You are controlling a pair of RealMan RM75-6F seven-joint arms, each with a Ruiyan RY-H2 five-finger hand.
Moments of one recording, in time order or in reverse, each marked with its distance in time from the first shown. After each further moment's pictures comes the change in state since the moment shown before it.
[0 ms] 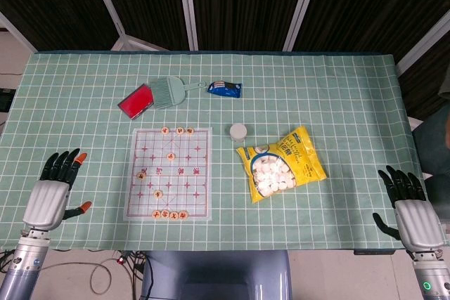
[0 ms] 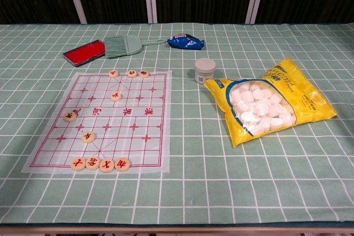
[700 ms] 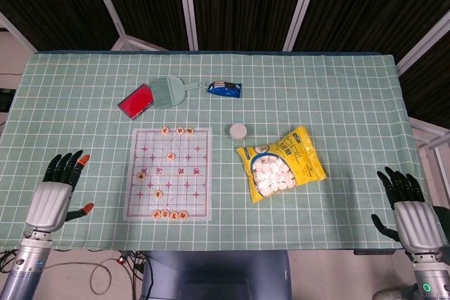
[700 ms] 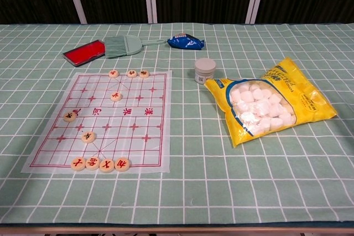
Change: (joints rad) left arm 0.003 -0.004 -0.002 -0.018 -0.001 -0.007 0.023; right arm -0.003 0.005 -0.007 -0.012 -0.005 -0.004 0.014
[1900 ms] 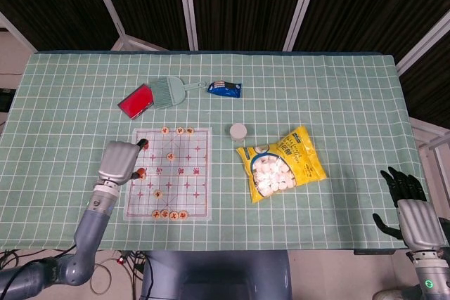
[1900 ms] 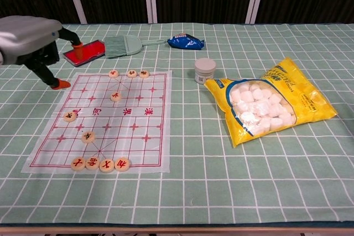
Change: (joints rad) left arm -0.383 -0.264 -0.260 0.018 -0.528 -0.321 0.543; right arm 0.009 0.018 0.012 -0.022 0.063 -0.052 0.060
